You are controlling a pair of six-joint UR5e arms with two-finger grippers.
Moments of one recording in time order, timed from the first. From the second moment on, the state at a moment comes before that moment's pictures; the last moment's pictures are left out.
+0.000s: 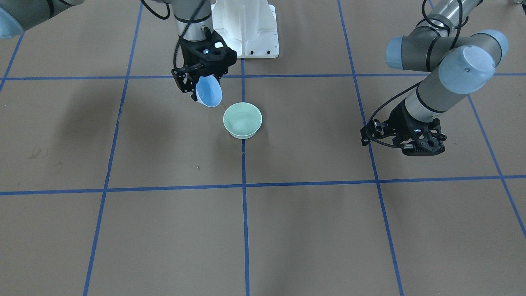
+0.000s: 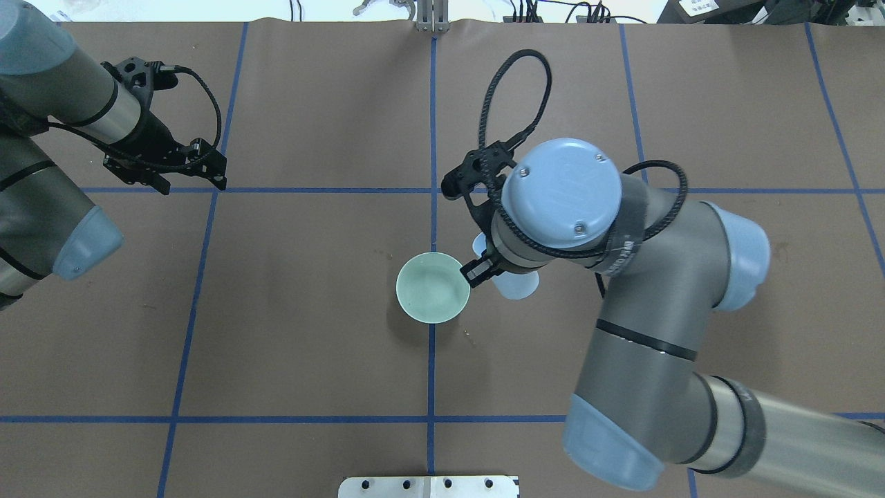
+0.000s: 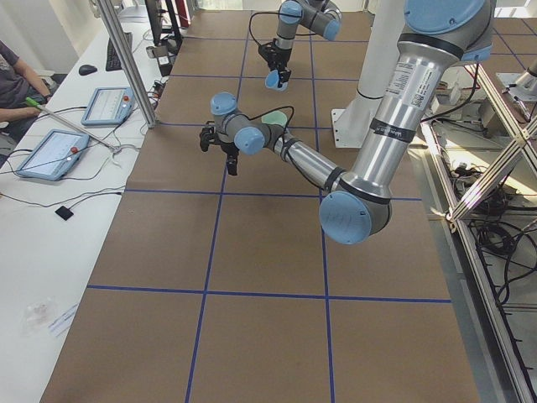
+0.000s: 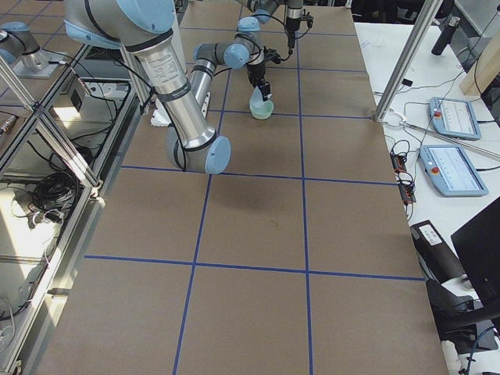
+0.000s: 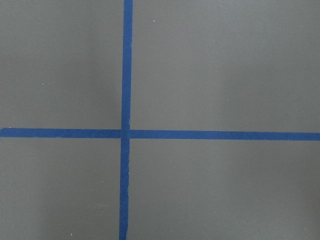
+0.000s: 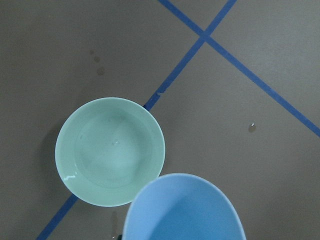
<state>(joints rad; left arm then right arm) -0.94 -1.94 -1.70 -1.74 -2.25 -0.91 0.51 -0.95 2.04 -1.85 1.72 0.65</state>
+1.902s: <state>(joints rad) -0.94 -1.95 -1.73 -1.74 -2.25 -0.95 0.86 -1.83 1.76 -0.37 1.75 0.70</state>
